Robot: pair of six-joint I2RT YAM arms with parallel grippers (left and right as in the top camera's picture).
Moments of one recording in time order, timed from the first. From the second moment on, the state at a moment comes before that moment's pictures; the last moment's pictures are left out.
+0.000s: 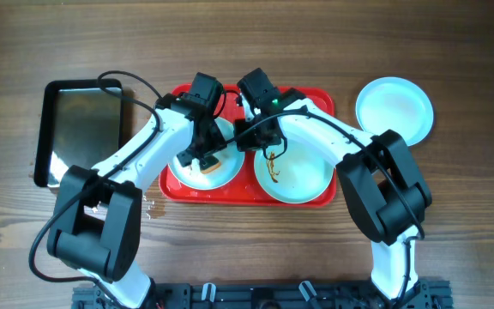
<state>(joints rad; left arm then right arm) -0.39 1.81 1.20 -0.84 -0.04 -0.81 0.59 2.09 1.44 -0.64 -0.28 0.40</state>
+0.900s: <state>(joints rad) -0.40 1.89 1.20 -0.83 0.03 -0.81 0.59 2.09 1.44 -0.64 -0.28 0.40</state>
